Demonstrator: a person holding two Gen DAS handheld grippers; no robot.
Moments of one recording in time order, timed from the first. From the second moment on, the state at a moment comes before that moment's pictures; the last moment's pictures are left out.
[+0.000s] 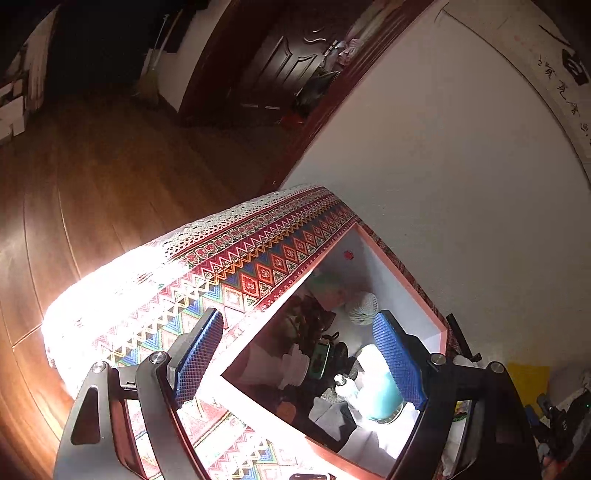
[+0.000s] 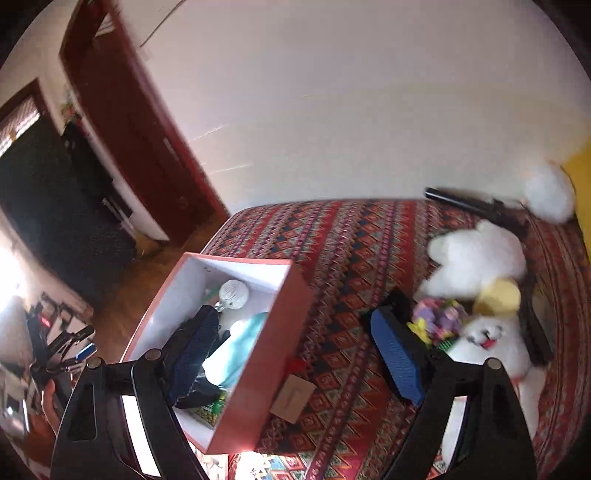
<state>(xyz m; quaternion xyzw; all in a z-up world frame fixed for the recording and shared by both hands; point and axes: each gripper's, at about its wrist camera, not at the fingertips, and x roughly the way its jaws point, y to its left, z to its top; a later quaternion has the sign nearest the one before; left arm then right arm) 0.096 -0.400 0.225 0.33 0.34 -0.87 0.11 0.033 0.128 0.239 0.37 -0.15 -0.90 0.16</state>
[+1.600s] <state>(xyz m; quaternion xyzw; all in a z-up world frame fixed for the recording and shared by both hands) 0.070 -0.139 0.270 0.32 0.40 -0.80 -0.33 0.064 0.161 0.126 0.26 -0.55 -0.66 0.44</state>
